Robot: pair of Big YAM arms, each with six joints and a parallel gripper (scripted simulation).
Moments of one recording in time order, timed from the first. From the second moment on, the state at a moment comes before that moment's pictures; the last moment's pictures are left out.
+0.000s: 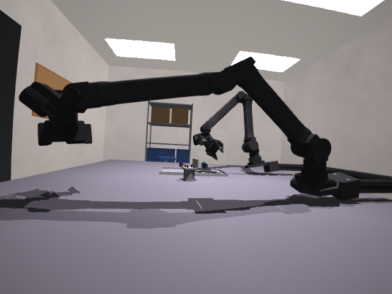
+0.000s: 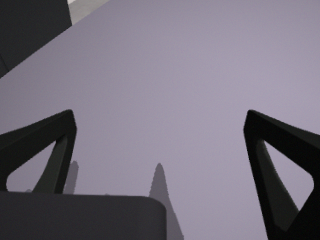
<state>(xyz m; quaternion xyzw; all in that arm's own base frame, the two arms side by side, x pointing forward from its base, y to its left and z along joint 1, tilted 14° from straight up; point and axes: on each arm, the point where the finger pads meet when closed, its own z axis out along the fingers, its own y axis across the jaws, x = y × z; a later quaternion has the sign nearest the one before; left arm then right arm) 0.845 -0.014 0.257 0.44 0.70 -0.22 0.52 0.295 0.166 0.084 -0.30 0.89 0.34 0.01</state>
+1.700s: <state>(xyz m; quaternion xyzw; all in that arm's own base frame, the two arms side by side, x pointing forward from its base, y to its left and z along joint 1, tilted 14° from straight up) 0.845 -0.014 0.257 0.44 0.70 -0.22 0.52 0.369 -0.026 0.086 0.19 0.97 0.17 0.04</state>
